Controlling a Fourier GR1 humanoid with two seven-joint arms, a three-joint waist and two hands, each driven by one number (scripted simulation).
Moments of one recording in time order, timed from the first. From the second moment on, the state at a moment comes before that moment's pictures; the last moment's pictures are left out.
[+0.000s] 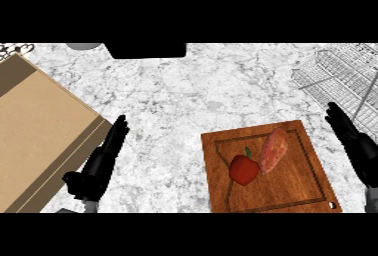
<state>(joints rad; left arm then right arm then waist) -0.01 0.26 -0.34 -1.49 0.21 0.21 -0.13 -0.04 -0.45 -0.03 -1.40 -0.10 0.10 -0.10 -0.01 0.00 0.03</state>
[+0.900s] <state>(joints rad) 0.08 0.29 -0.24 -1.43 0.18 0.35 -0.05 0.14 -0.10 -0.34 -1.80 0.14 -0.86 0.11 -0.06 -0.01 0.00</state>
